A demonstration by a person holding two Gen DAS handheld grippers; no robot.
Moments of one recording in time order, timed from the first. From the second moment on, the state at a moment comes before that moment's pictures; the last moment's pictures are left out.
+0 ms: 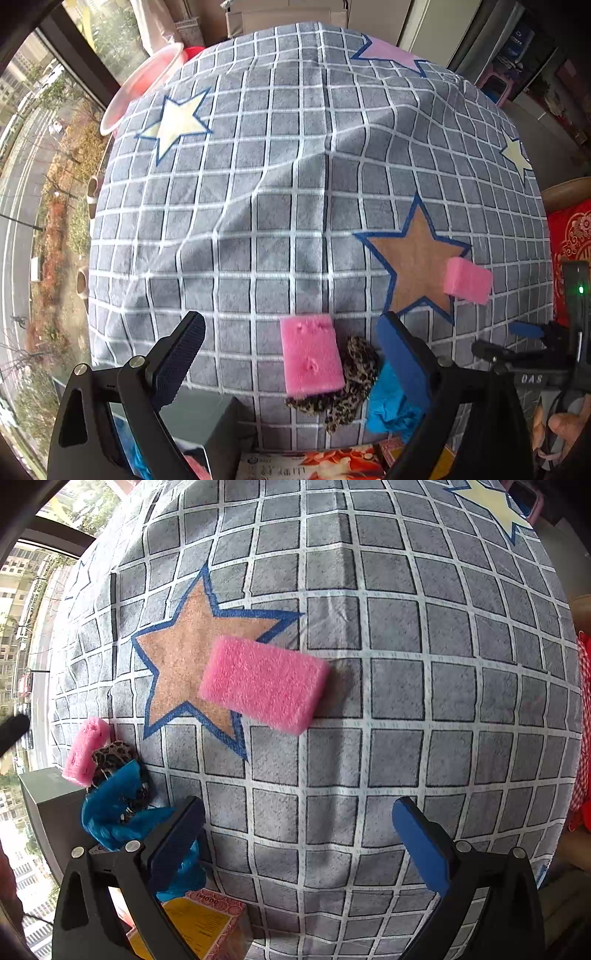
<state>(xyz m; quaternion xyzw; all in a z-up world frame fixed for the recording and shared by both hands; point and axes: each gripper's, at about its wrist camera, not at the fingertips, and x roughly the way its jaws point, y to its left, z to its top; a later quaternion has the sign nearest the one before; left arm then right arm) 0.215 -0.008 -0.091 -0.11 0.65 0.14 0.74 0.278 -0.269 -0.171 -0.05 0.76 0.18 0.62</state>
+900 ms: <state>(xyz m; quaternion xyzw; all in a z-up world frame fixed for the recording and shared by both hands) 0.194 -0.164 -0.186 0.07 0.76 -0.04 0.65 0.355 -0.206 -0.185 -0.08 0.72 0.16 0.68</state>
